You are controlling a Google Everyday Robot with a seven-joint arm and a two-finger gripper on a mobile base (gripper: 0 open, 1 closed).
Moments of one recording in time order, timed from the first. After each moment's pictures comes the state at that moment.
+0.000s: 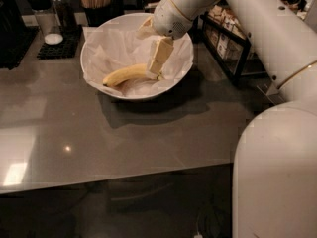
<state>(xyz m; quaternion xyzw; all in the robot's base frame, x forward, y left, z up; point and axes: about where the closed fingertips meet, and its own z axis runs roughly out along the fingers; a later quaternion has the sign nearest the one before) 0.648 0.034 0.912 -0.75 0.57 0.20 0.26</state>
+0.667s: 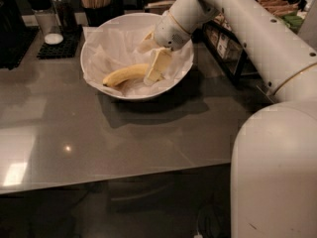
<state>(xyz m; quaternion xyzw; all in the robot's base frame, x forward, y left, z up) 0.656 0.032 0.874 -0.73 0.59 0.23 0.25</state>
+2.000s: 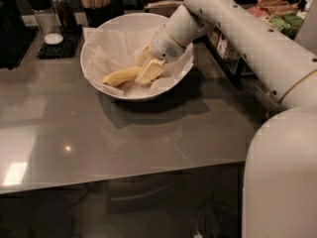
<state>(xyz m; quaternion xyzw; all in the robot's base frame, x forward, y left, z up) 0.650 0.043 0.843 -0.70 0.62 0.23 0.25</state>
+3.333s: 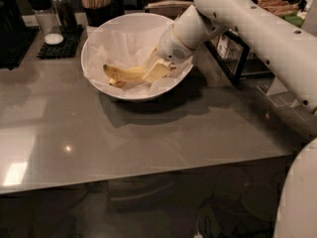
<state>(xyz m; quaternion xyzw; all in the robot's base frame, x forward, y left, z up) 0.647 0.023 0.857 -0.67 0.66 0.18 0.29</state>
